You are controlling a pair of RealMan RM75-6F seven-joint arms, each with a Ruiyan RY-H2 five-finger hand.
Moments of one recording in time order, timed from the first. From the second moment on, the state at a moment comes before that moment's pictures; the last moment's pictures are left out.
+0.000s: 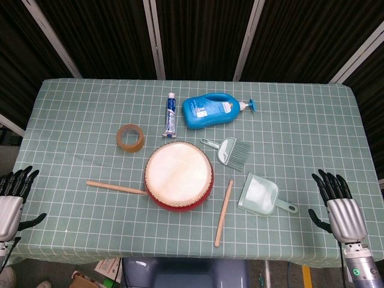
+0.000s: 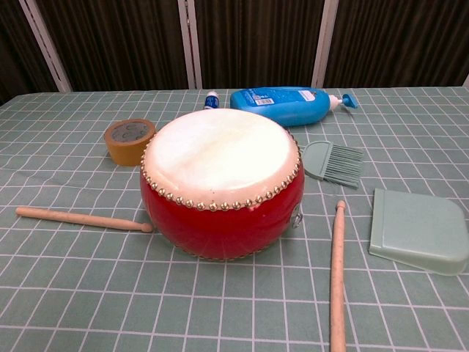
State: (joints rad) left arm -0.07 -1.12 -0.01 -1.62 1.55 1.50 0.08; right arm 0.11 -1.15 0.03 -1.60 -1.59 1.48 -0.02
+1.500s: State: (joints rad) left arm -0.34 -1.23 -0.12 -1.65 1.26 1.10 0.38; right arm 0.11 -1.14 0.02 -1.60 -1.59 1.48 -0.01
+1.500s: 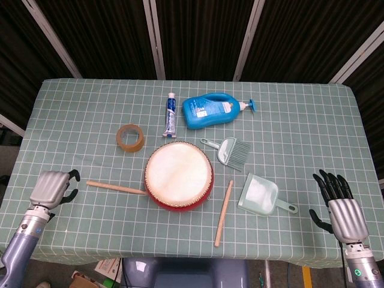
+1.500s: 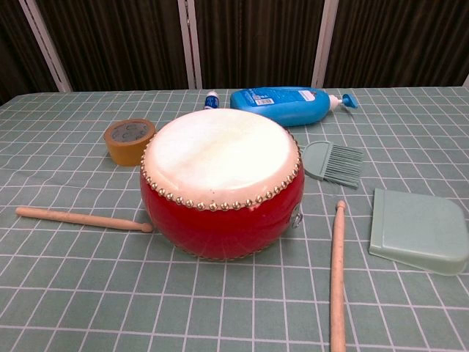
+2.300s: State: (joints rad) left arm -0.50 -1.47 -0.13 -1.48 1.05 0.99 0.62; right arm 0.11 -1.14 0.02 -1.60 -1.59 1.47 0.01
